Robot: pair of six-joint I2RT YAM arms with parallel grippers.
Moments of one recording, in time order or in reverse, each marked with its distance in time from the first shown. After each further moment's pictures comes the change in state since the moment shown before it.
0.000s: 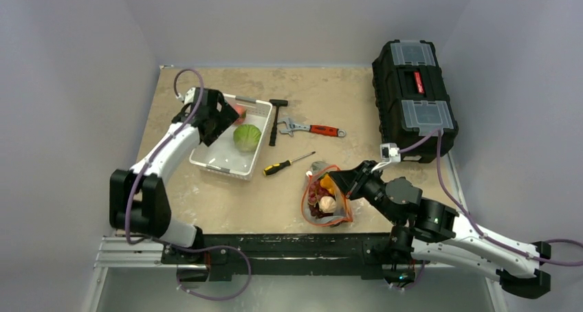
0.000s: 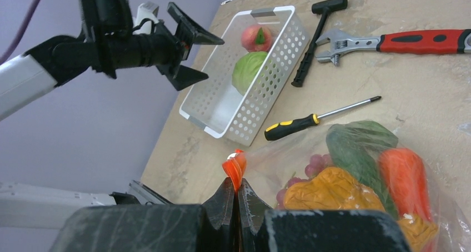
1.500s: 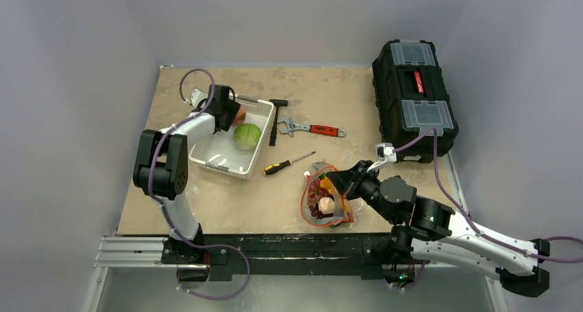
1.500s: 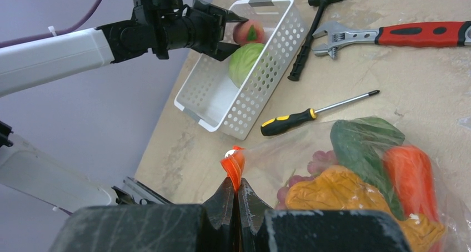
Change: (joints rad) left arm 0.040 0.459 0.163 0.344 -0.070 -0.346; right arm 0.000 0.041 0.001 -0.003 0.001 0.009
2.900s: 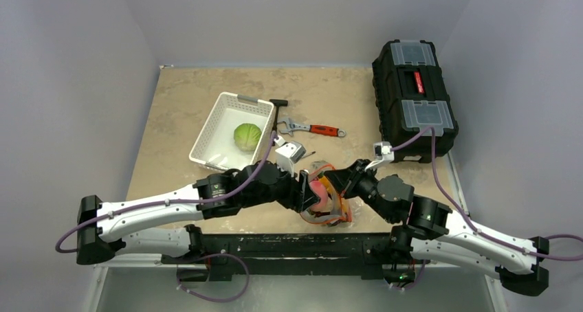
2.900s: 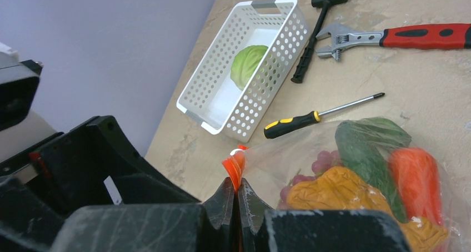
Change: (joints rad) left arm -1.063 -0.801 -0.283 -0.149 0.201 0.548; right arm 0.000 0.031 0.006 0.039 -0.001 0.002
